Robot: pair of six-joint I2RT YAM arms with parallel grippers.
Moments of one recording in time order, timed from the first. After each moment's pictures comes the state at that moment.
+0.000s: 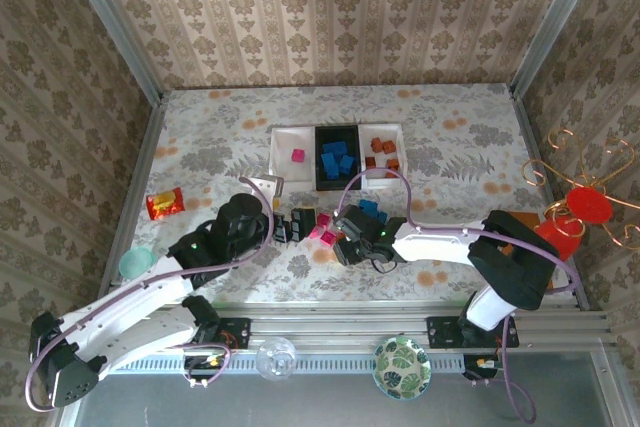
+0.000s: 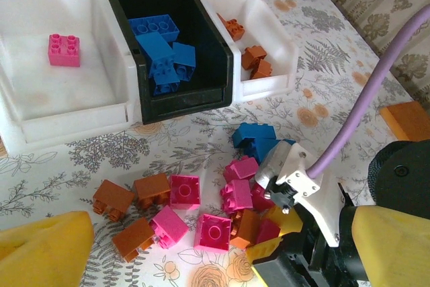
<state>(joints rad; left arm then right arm) -0.90 0.83 0.64 -0.28 -0.12 -0.51 0.91 1.59 0.76 -0.25 0.08 0.44</state>
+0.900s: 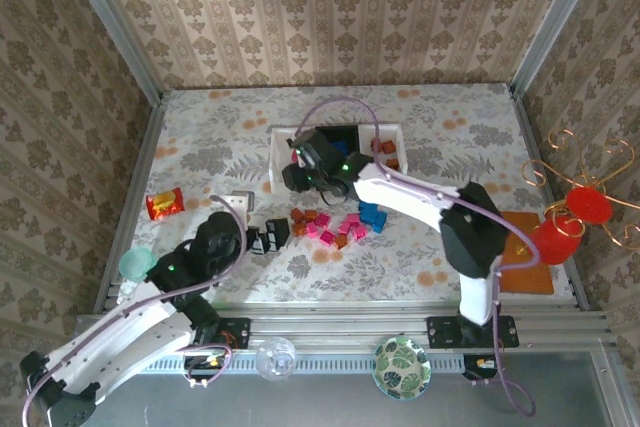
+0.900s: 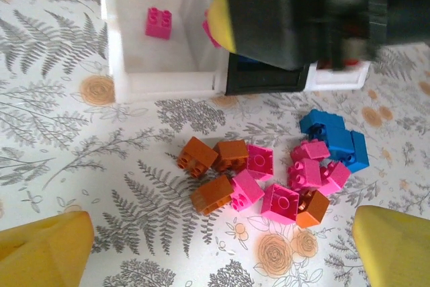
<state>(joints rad) -0.82 0.56 0.51 -0.47 -0.21 -0.55 0.80 1.95 1.58 -0.38 0.07 0.43</state>
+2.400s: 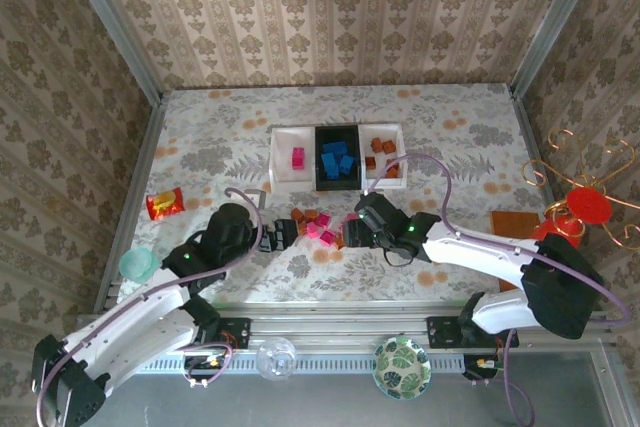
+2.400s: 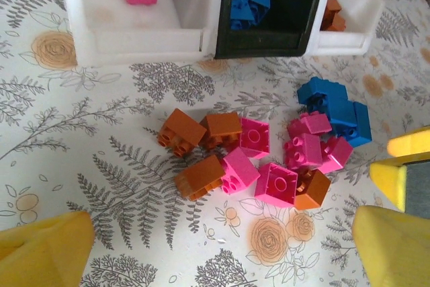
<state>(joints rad) -0.74 0.72 0.48 -0.36 -0.03 -0.54 0.83 1.34 0.73 -0.35 0.18 0.70</state>
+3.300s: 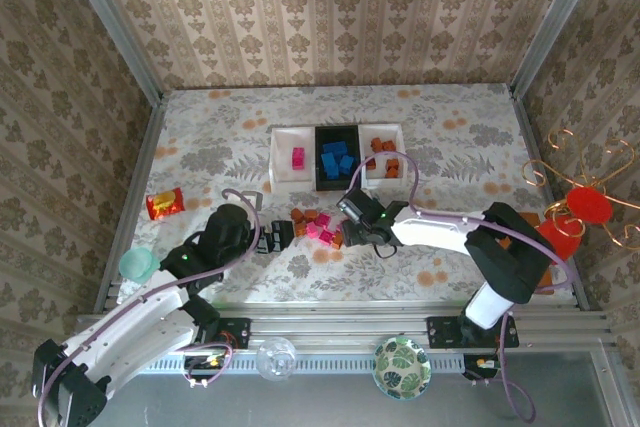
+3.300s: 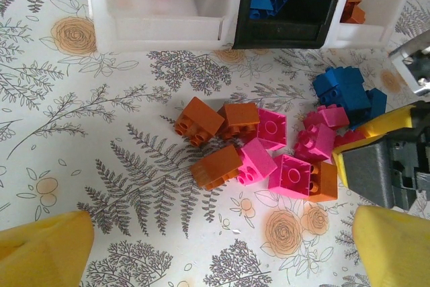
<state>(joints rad) -0.71 0.71 0.47 -0.39 -0.02 -0.54 0.81 1.64 0.87 -0.36 0.21 0.52</state>
